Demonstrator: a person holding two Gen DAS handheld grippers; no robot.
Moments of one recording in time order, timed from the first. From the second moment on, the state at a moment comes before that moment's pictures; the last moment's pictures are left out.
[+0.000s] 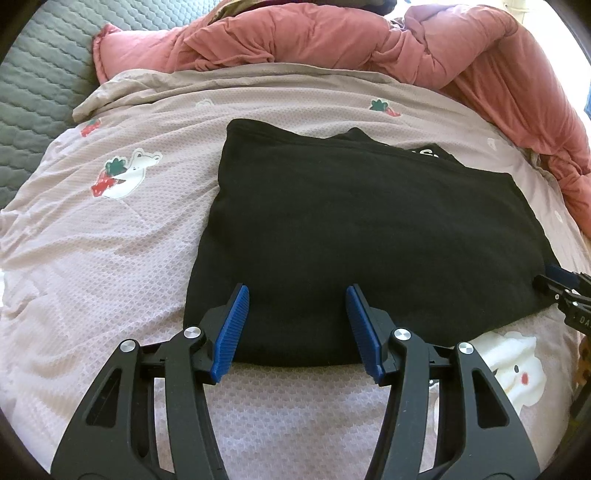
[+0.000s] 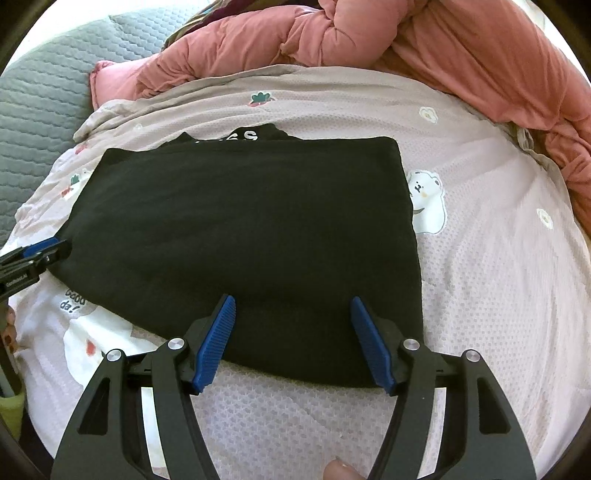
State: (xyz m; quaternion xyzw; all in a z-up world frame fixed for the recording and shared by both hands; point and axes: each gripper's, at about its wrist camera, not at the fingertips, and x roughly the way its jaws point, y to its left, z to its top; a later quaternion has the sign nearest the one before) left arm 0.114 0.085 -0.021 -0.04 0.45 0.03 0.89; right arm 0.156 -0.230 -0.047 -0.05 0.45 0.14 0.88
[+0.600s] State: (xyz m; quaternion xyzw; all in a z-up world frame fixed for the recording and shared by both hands) left arm 0.103 0.079 -0.014 -0.04 0.45 0.02 0.89; right arm 0.148 -0.239 -0.040 -0.03 0.45 0.14 0.88
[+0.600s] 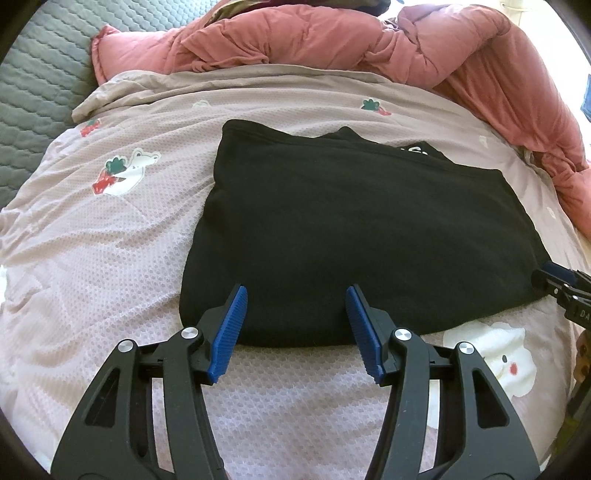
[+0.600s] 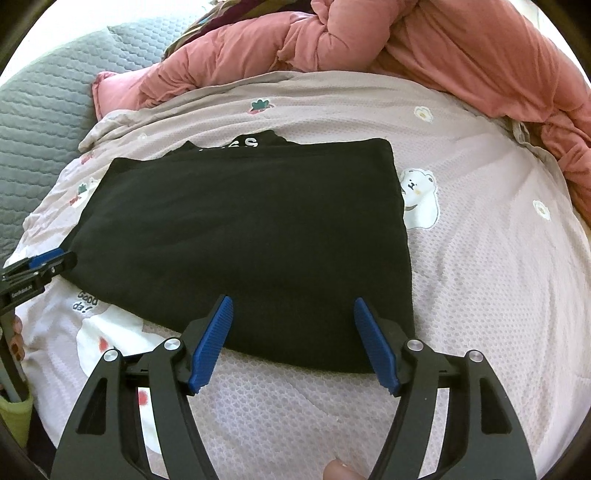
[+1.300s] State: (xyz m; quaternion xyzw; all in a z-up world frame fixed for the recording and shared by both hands) left arm 0.085 0.075 -0.001 -0.03 0.45 0.01 0.89; right arm 0.132 -0.239 -0.019 -0.03 0.43 0.15 0.89
